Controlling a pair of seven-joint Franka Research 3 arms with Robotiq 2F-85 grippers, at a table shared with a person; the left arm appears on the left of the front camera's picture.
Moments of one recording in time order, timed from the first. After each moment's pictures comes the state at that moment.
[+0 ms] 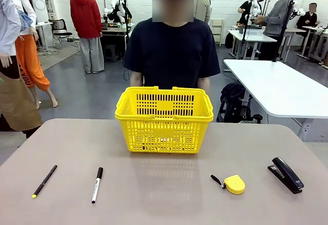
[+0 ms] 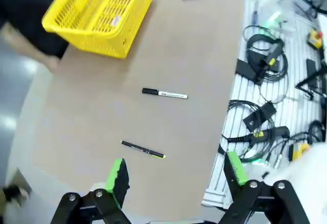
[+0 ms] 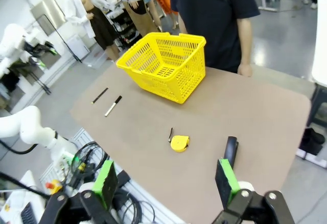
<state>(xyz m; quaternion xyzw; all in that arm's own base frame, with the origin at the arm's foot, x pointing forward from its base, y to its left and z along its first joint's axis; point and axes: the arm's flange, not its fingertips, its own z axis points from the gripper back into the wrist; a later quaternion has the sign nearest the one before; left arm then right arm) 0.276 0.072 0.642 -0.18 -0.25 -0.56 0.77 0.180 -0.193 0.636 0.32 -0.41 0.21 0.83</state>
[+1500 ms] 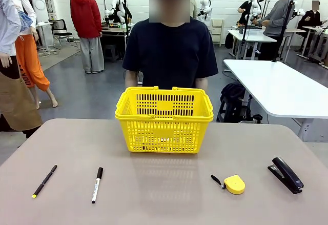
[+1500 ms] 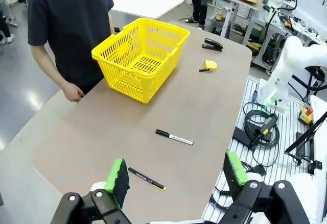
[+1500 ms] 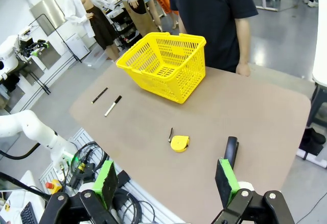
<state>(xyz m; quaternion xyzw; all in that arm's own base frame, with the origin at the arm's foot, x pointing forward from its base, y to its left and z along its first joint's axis) 0.266 0.190 0.638 -0.31 -0.39 -0.42 0.76 0.180 -0.193 0.636 0.32 -0.41 0.22 0.83</state>
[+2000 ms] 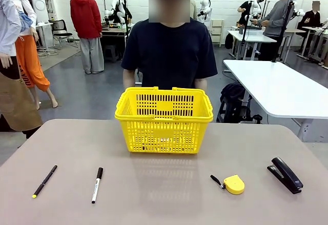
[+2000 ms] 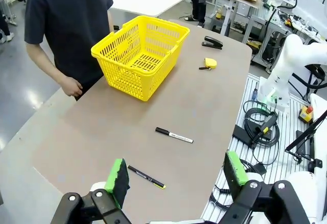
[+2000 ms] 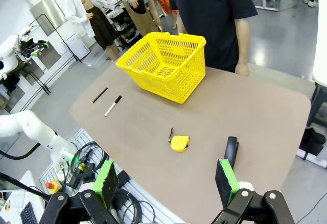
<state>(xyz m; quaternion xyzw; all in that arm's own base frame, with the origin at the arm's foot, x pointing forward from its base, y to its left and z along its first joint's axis) 0.266 0.191 0.636 -0.31 -0.39 -0.42 0.76 0.180 -0.193 0.636 0.32 -0.41 0.22 0.83</state>
